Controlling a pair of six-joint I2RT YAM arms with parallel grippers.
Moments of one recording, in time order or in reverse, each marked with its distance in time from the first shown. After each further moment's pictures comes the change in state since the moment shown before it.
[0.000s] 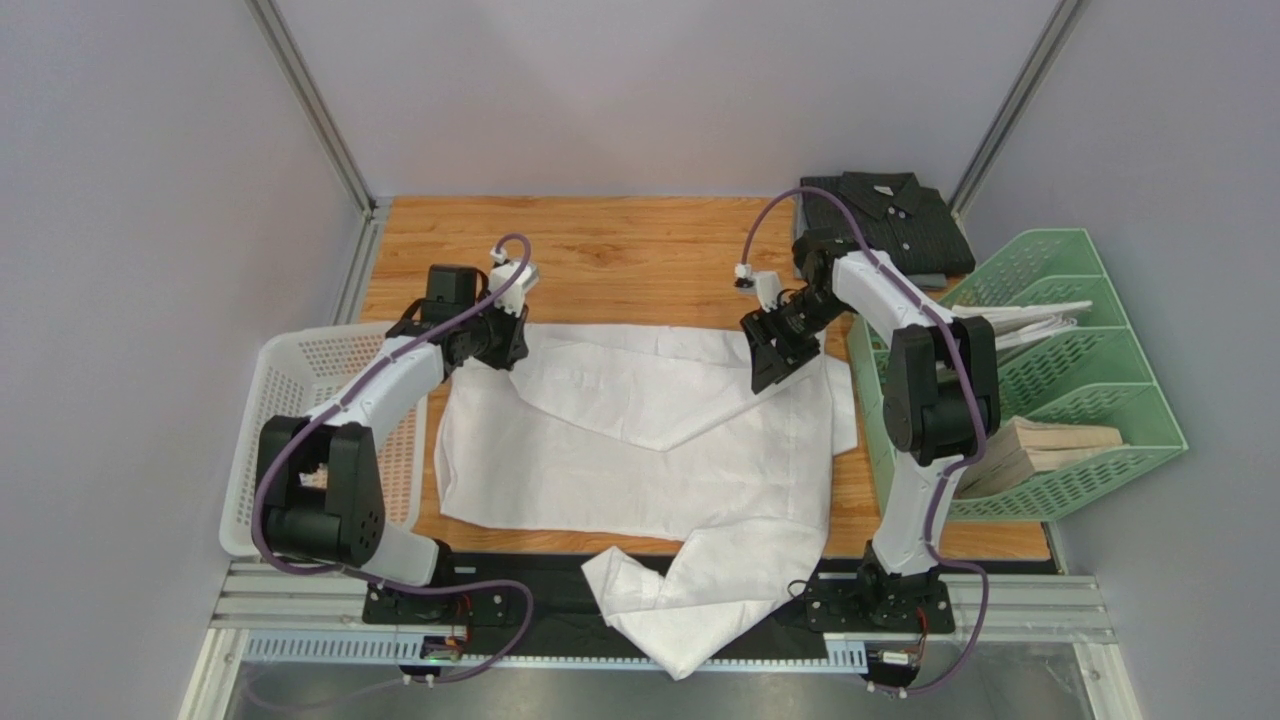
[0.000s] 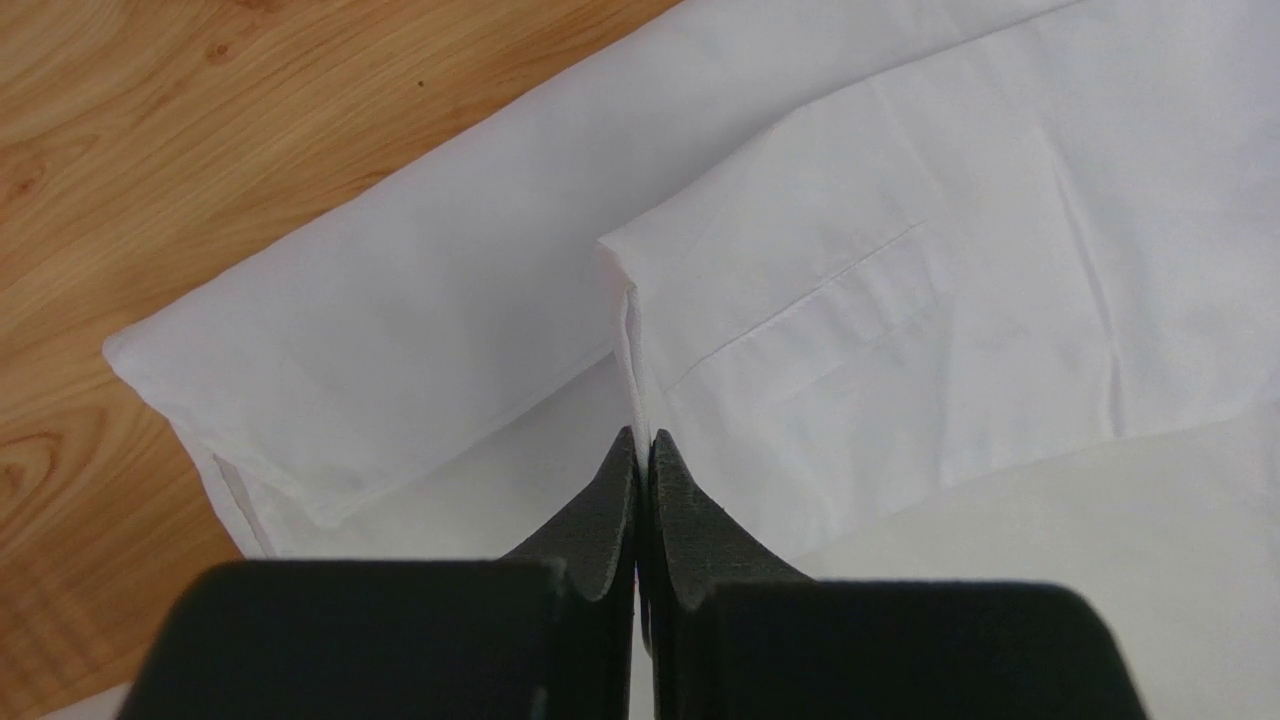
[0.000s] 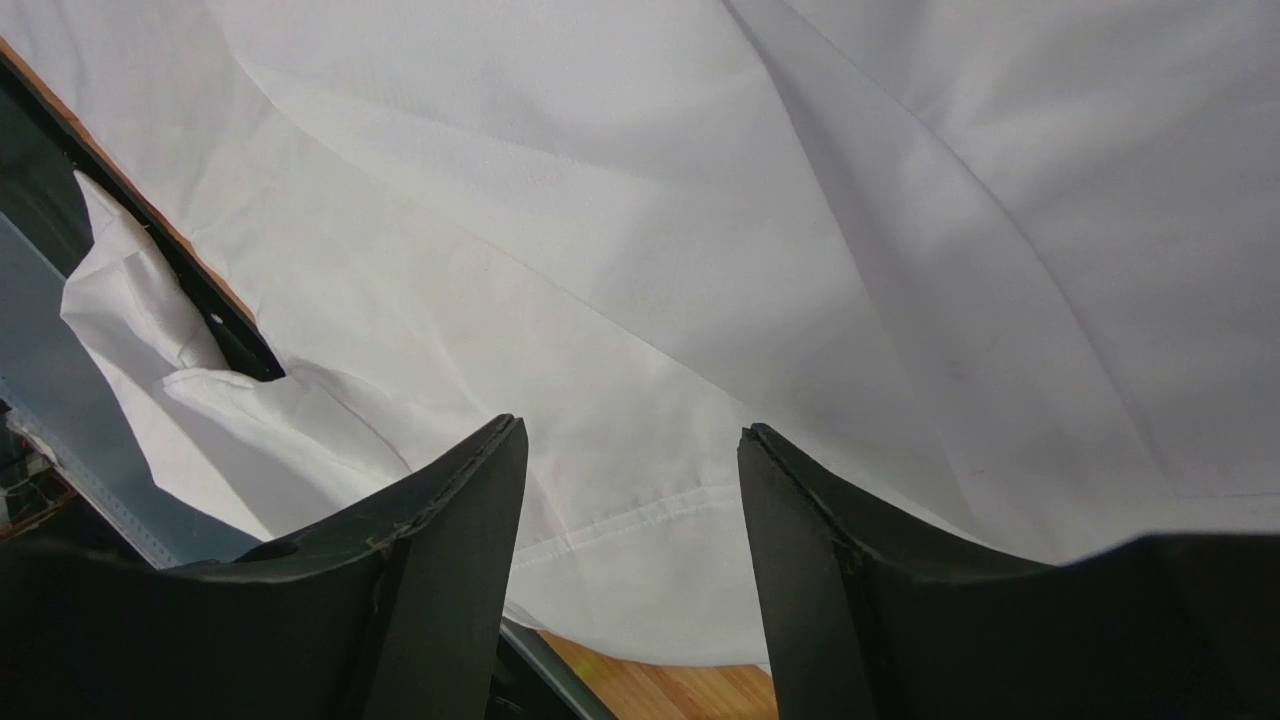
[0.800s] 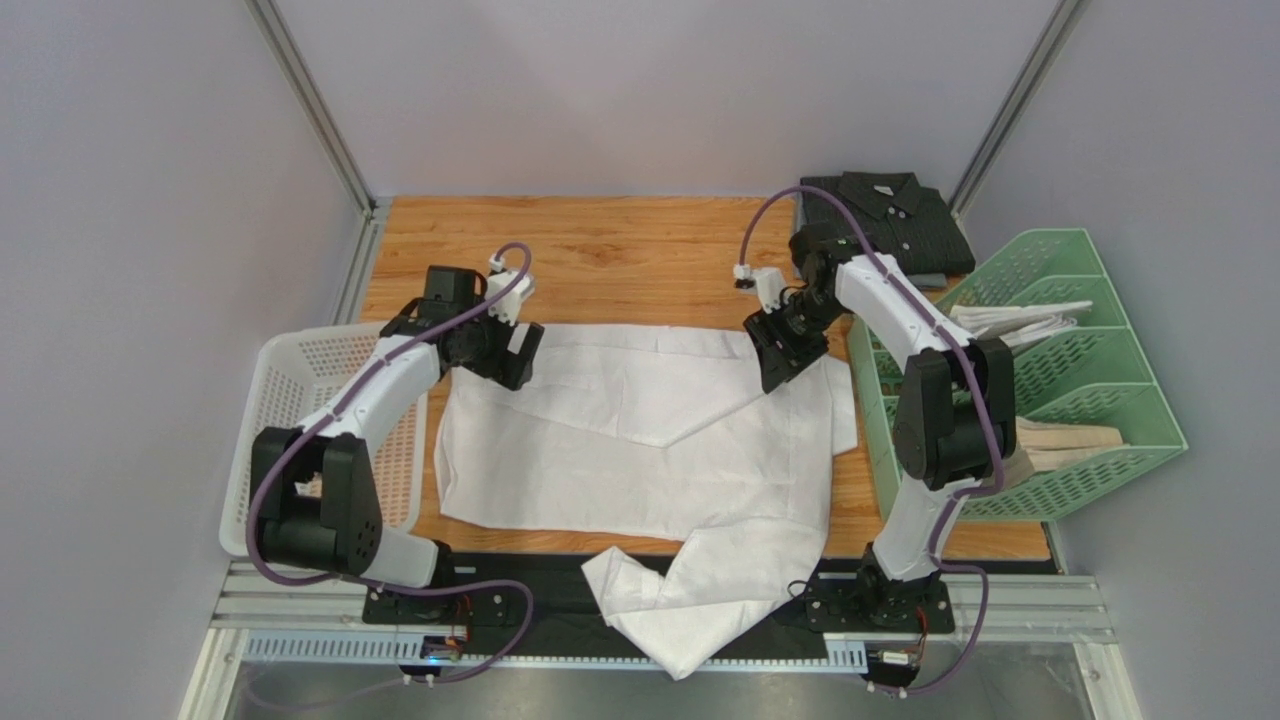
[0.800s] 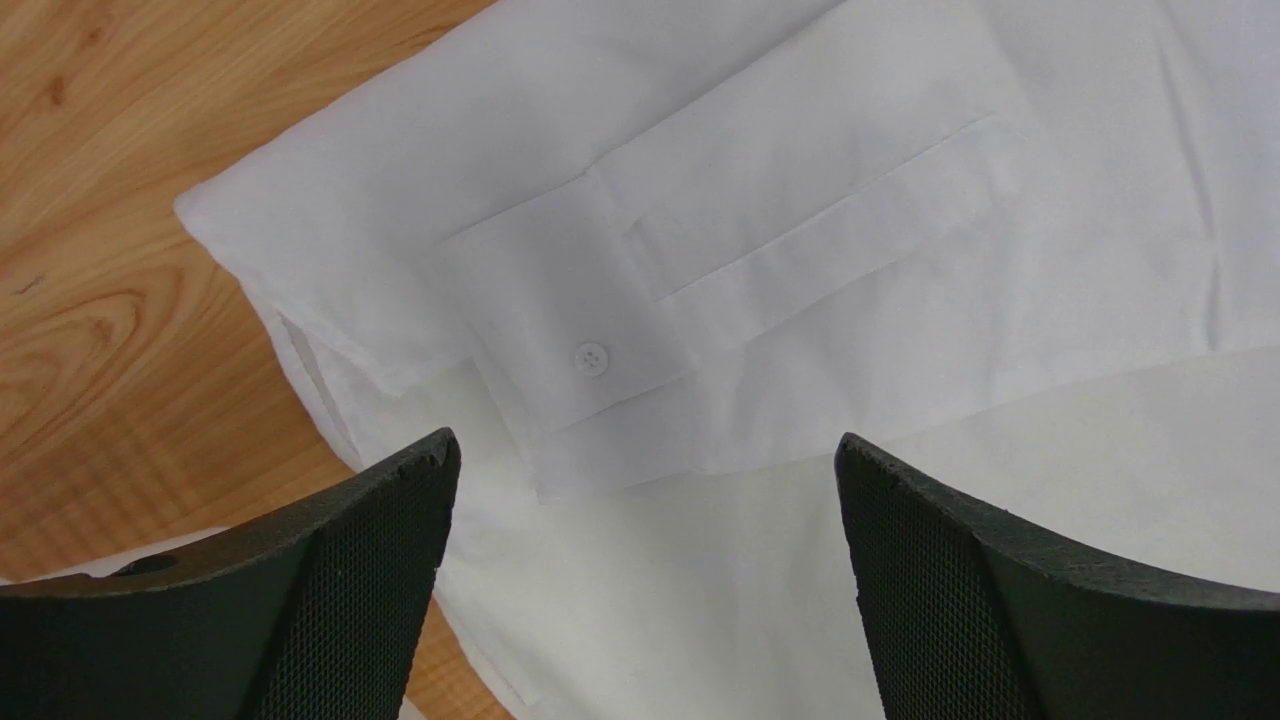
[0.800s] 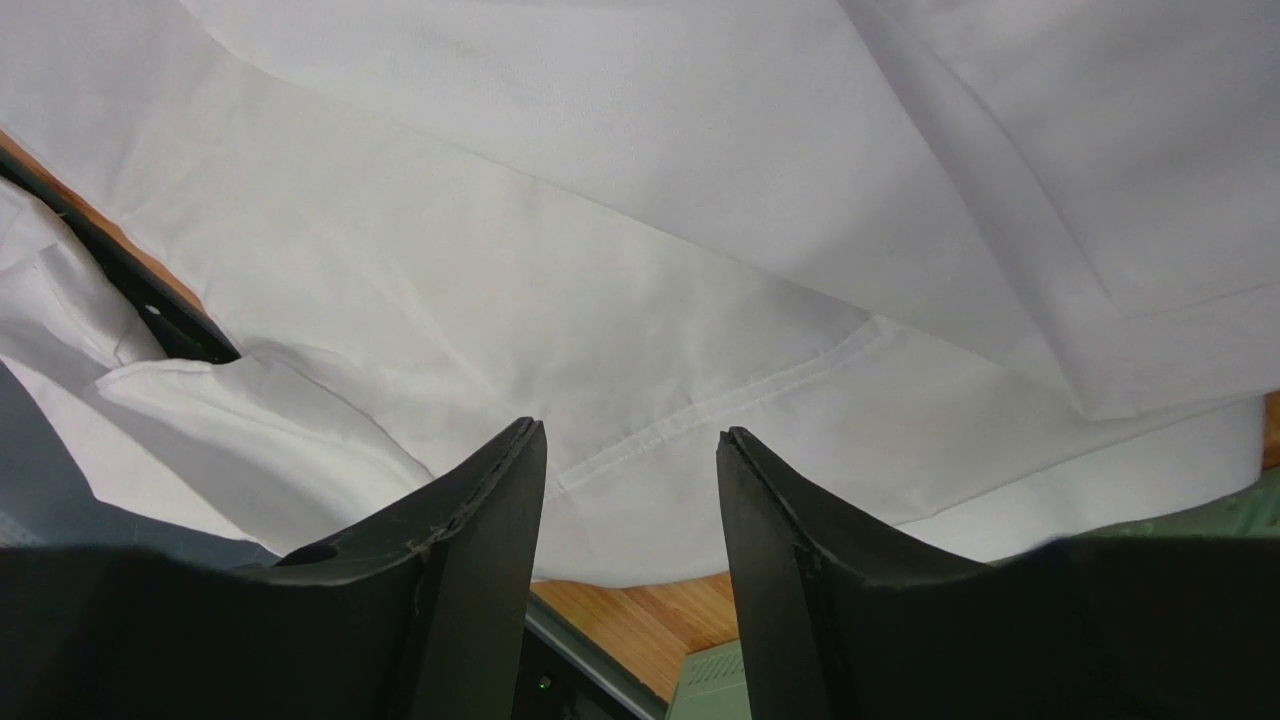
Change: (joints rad) left arm 0.015 -0.034 0.011 -0.153 -0.140 0.065; right arm 0.030 -0.129 -0.010 -0.027 0.149 0.048
